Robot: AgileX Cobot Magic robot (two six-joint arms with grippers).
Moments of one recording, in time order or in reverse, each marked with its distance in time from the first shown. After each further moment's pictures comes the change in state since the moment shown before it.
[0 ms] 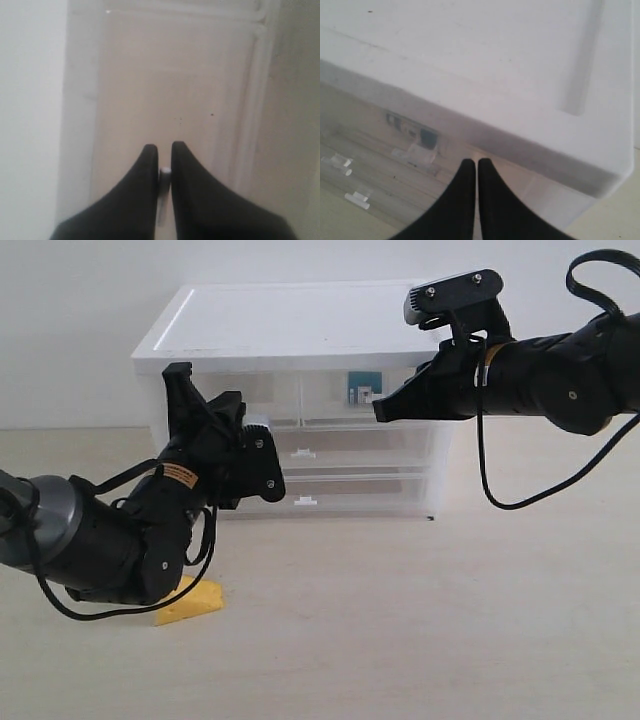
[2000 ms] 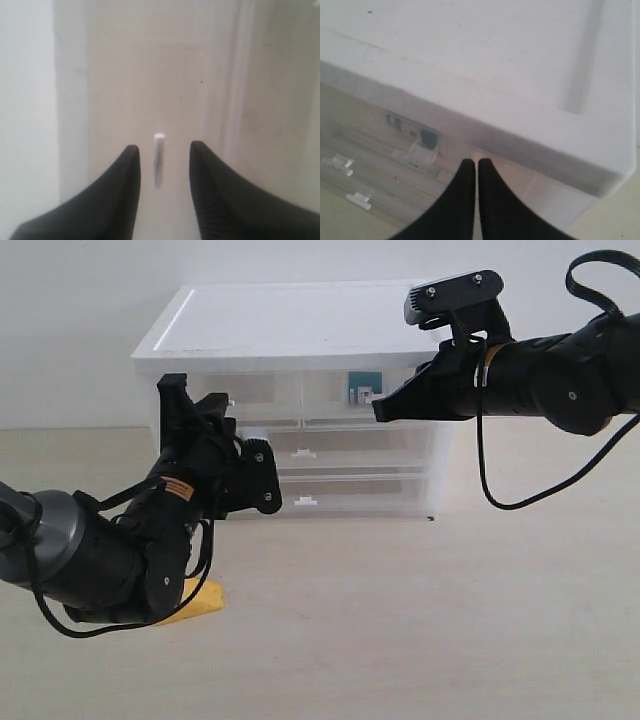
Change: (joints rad) left arm -0.033 0.000 0.045 -0.085 -0.051 0.083; right arm 0.002 0.000 0.000 0.000 0.000 0.009
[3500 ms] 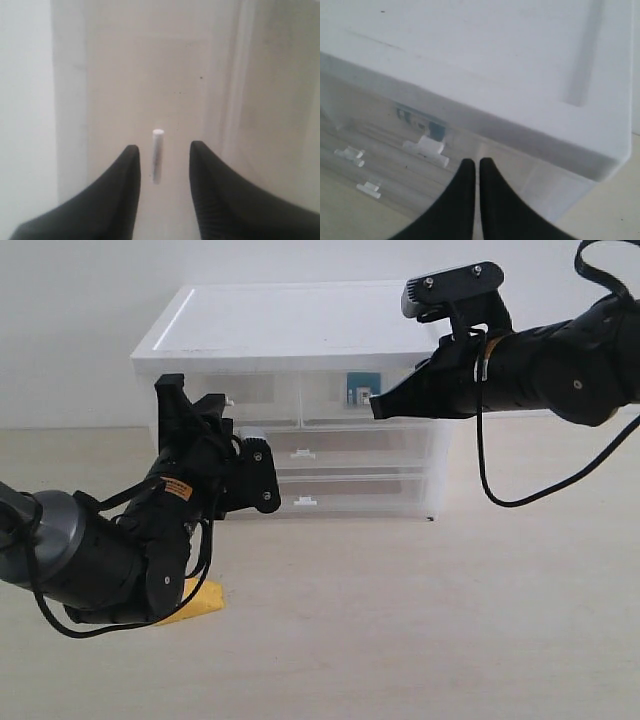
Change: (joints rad) left arm 0.000 0.000 0.000 -0.019 0.000 0.001; right arm 0.023 -0.039 0.000 -0.015 0.080 0.041
